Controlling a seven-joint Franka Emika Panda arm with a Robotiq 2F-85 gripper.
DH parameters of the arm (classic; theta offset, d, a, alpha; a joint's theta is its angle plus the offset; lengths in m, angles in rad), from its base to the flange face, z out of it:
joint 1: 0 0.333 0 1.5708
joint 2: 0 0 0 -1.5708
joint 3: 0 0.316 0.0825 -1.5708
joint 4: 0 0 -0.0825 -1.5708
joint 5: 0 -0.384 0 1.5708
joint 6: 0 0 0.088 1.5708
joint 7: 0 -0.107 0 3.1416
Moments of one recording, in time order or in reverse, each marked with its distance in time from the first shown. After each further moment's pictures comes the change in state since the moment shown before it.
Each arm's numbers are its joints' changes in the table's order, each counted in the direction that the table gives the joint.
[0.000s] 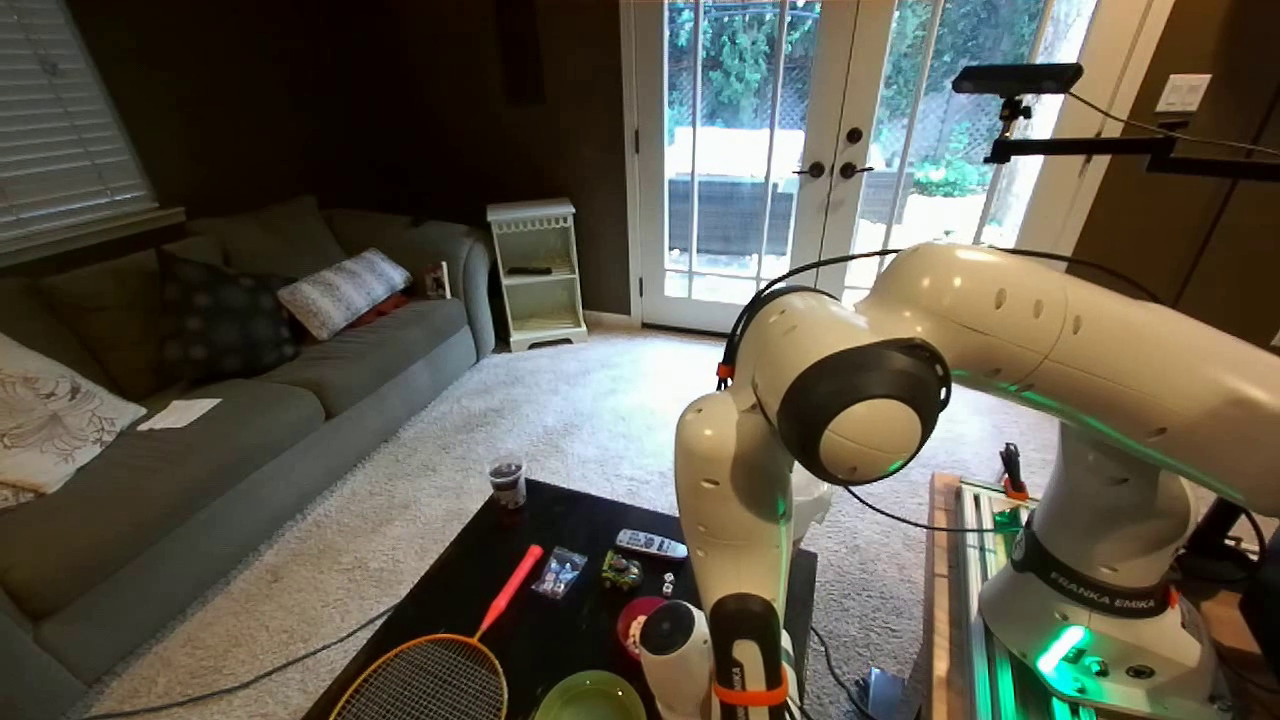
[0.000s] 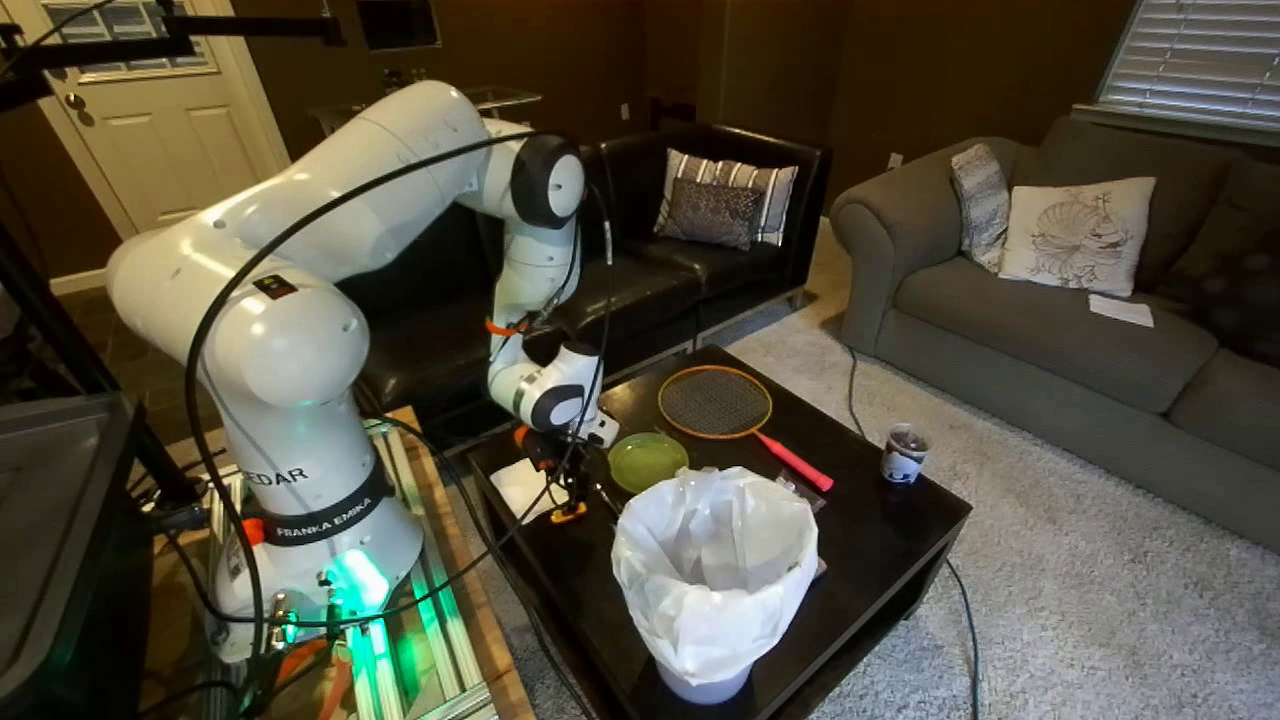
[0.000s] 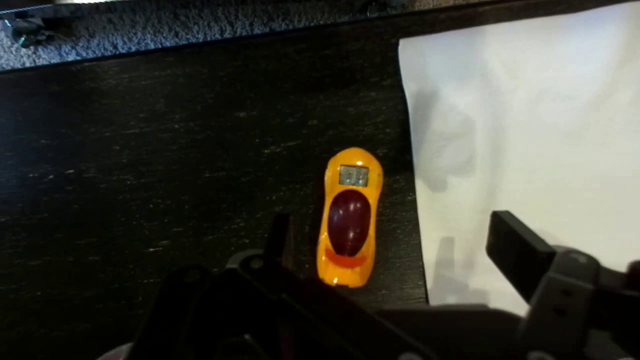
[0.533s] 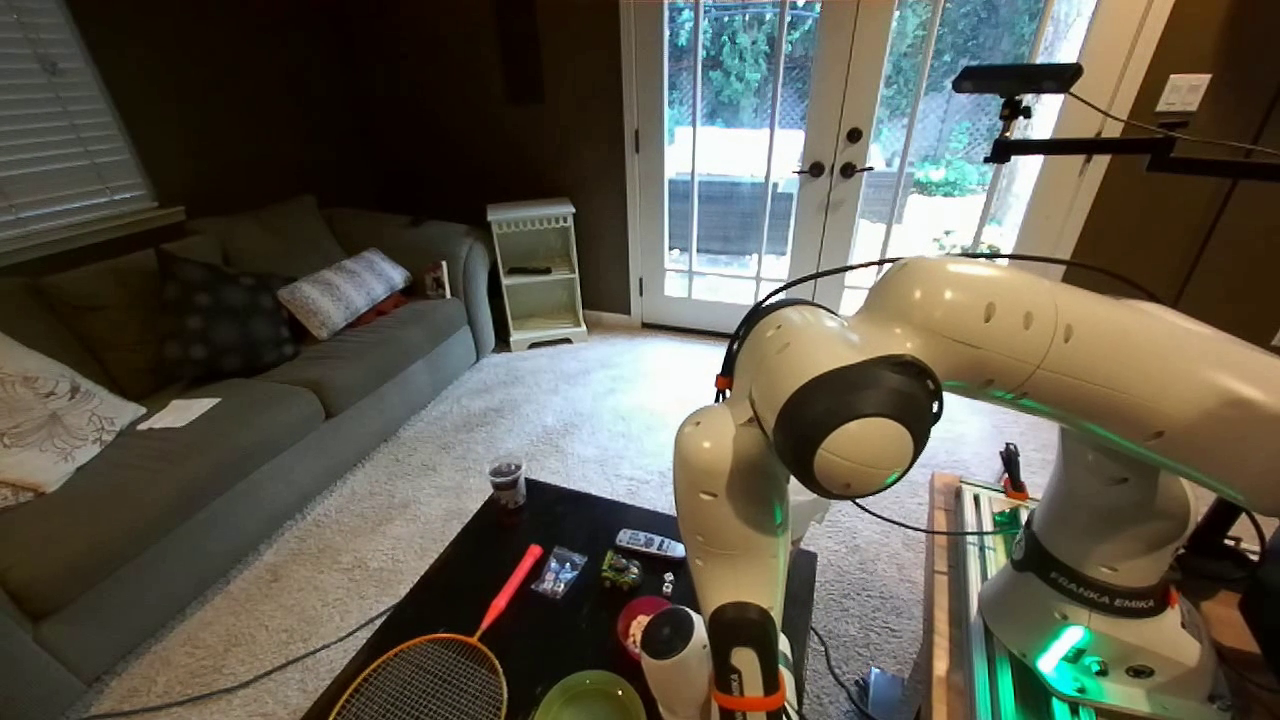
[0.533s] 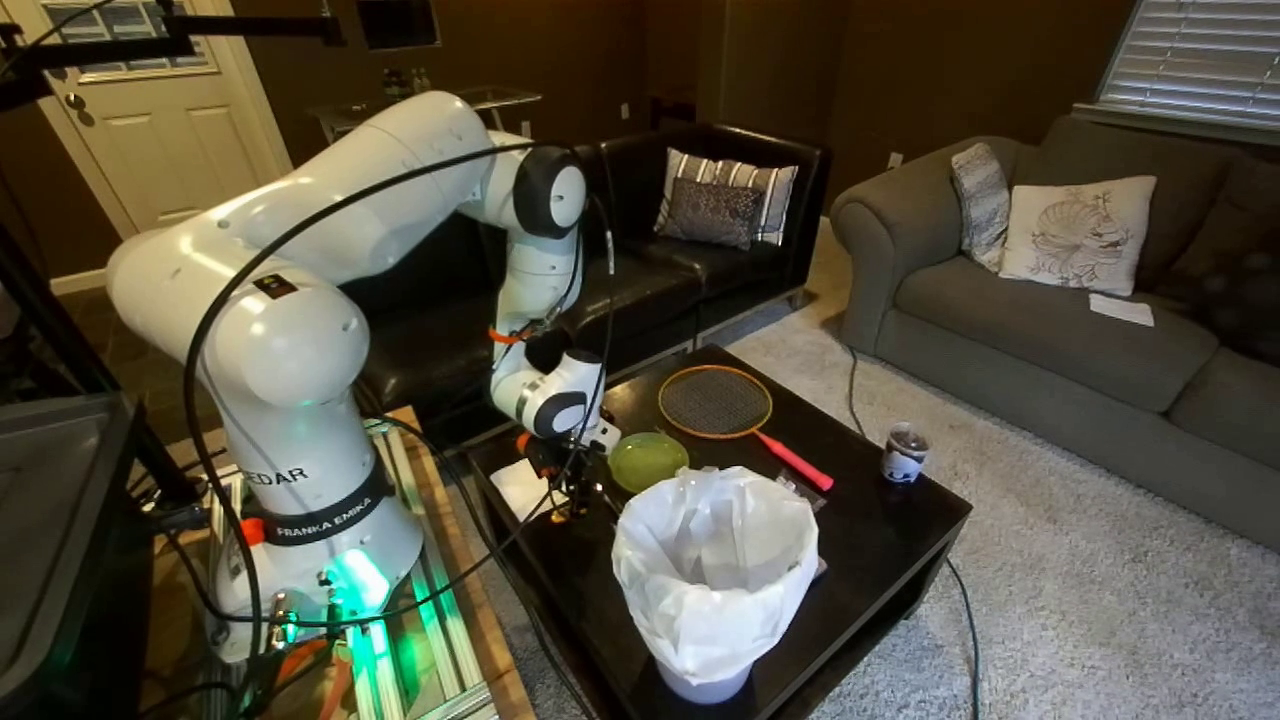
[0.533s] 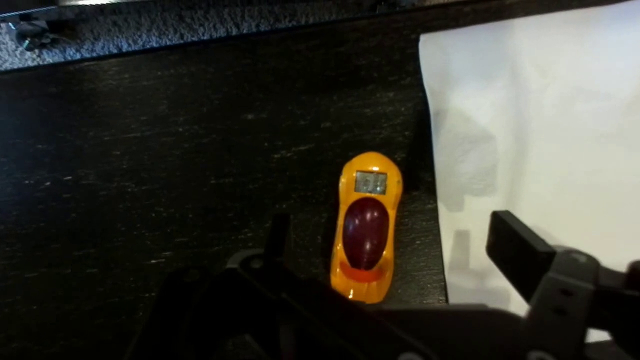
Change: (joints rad) arm 0.001 -0.043 -0.009 -0.037 0.000 0.007 0.000
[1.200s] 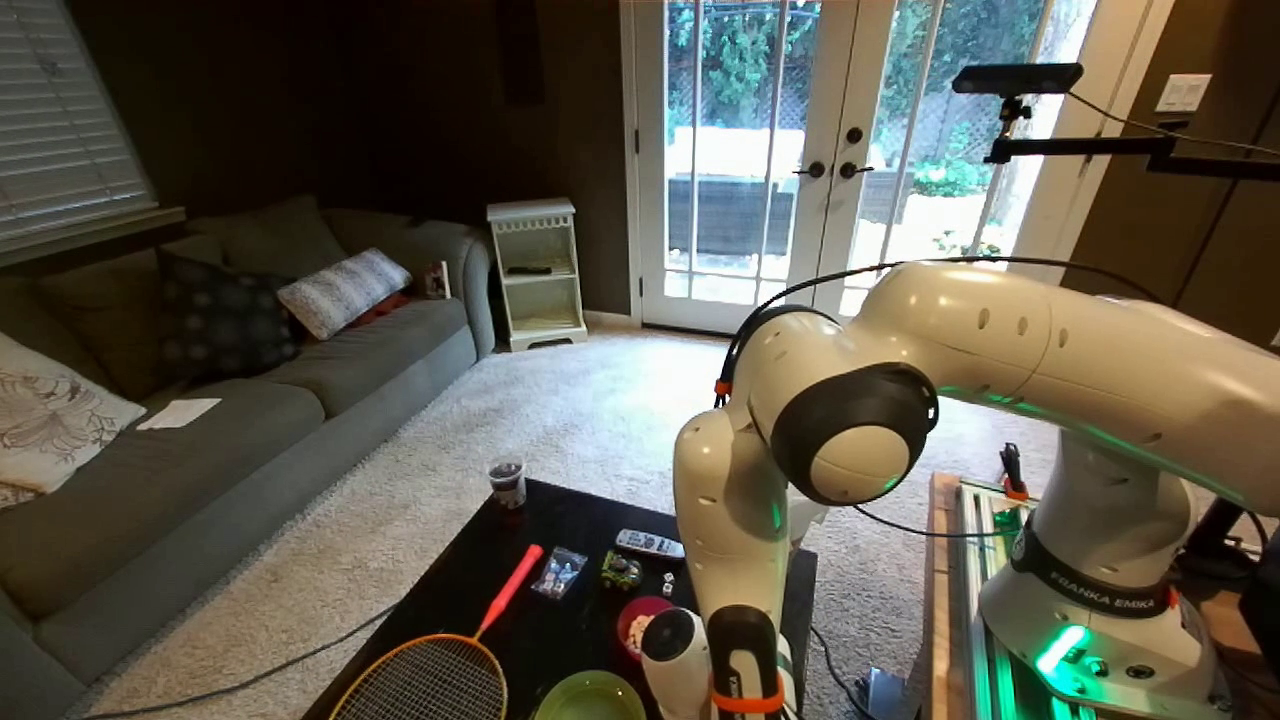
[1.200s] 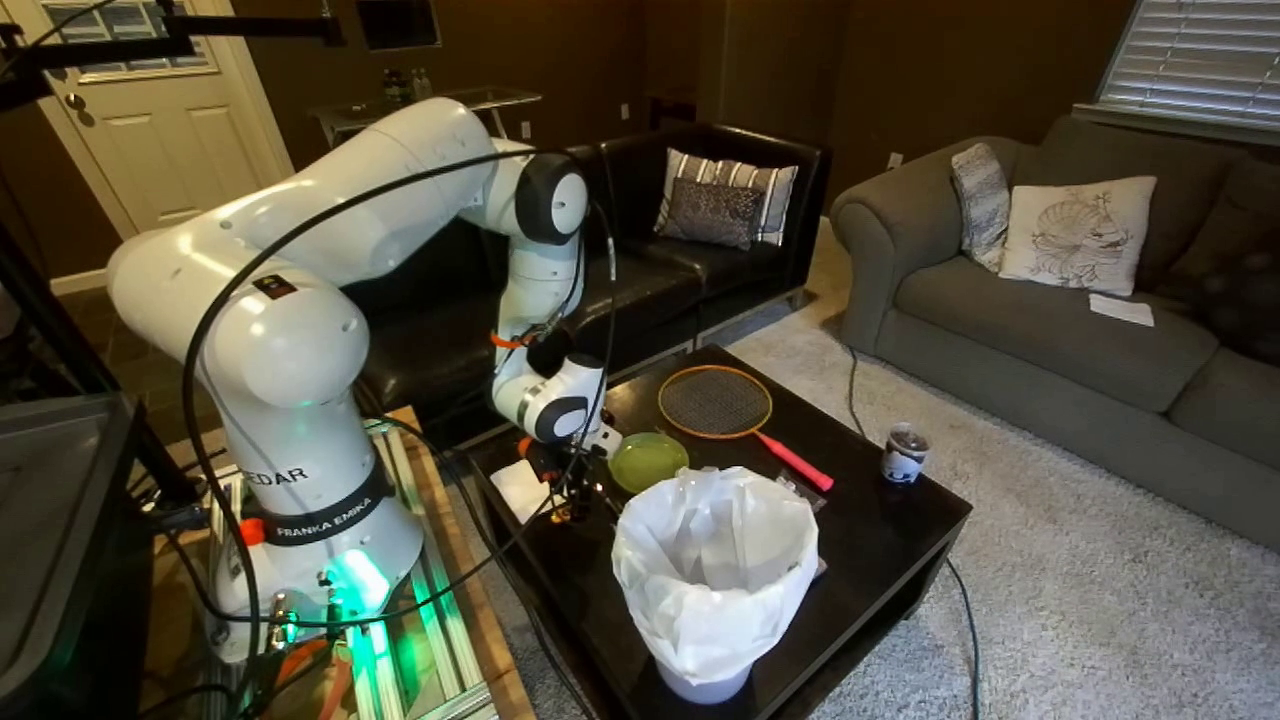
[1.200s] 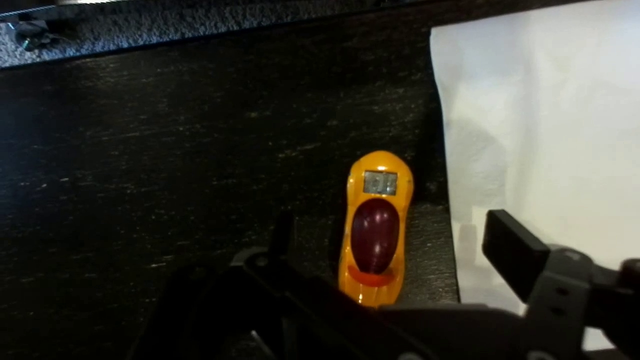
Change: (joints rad) arm -0.003 -0.022 -0.004 -0.019 0.000 -0.001 0.000
